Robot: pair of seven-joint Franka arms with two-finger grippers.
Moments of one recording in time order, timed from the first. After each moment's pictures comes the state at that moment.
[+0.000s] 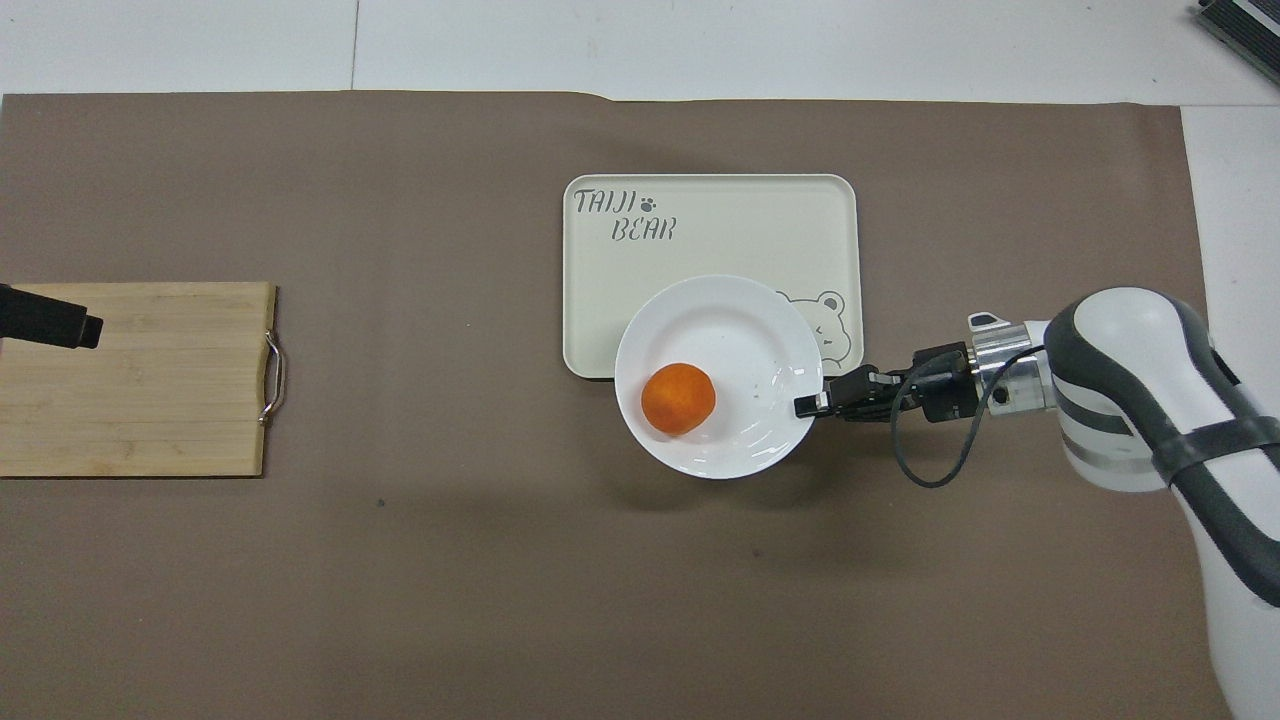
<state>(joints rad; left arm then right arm) -0.08 -0.01 0.03 -1.44 -0.01 1.47 0.18 0.11 0.24 -0.13 -2.07 1.13 1.76 -0.46</state>
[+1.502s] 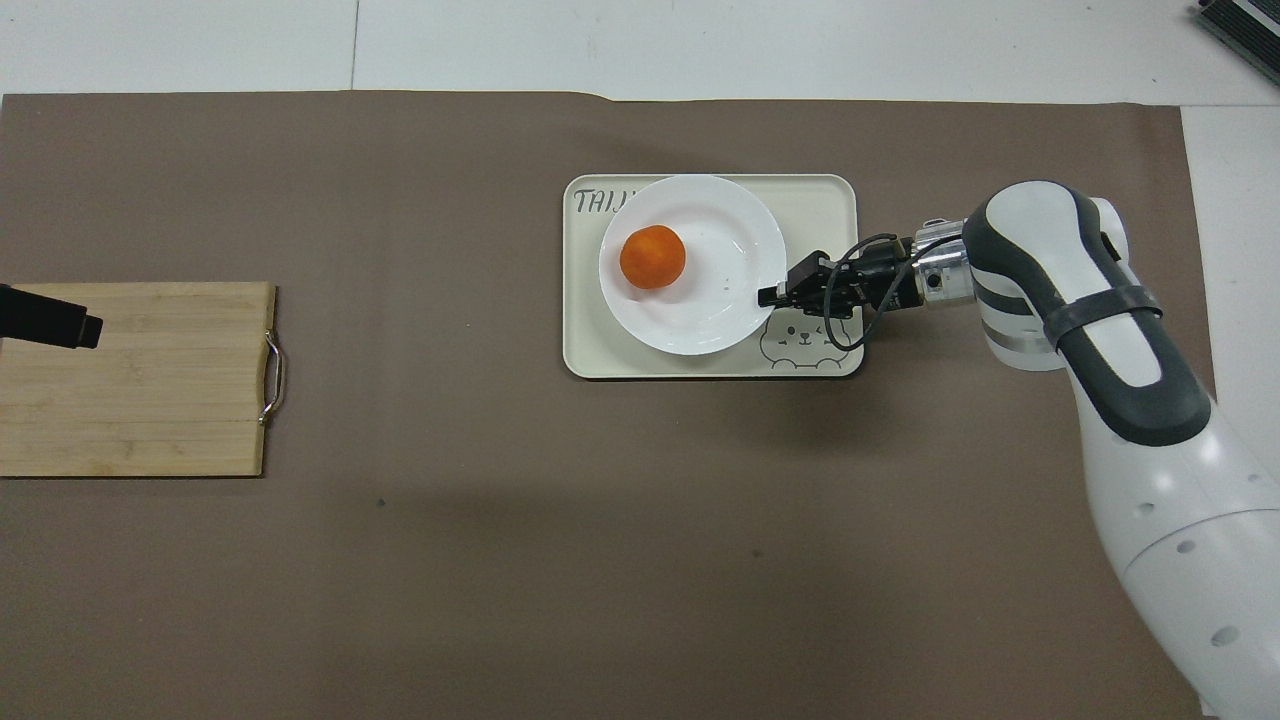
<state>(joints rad) -0.08 -0.01 0.03 -1.44 -0.01 1.47 0.18 0.13 0.60 -0.11 -1.67 1.18 1.85 -0.37</state>
